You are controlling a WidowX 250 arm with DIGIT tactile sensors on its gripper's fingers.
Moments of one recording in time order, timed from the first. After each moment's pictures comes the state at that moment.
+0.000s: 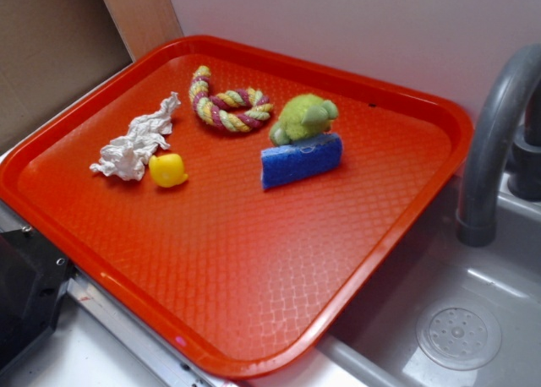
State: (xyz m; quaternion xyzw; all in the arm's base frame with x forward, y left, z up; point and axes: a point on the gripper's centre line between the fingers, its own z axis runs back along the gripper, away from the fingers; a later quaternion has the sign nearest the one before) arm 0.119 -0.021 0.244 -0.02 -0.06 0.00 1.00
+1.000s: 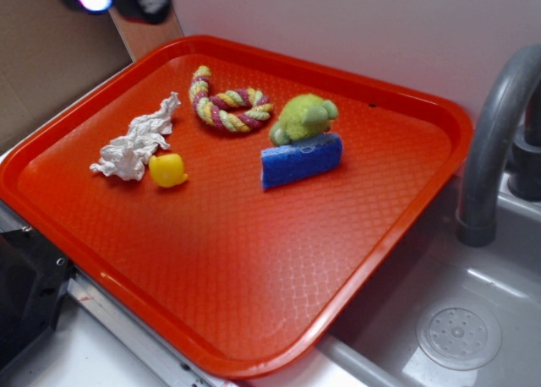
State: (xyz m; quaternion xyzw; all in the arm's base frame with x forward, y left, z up) arm 0.224 -0.053 0.181 -0.05 -0.12 0.03 0.99
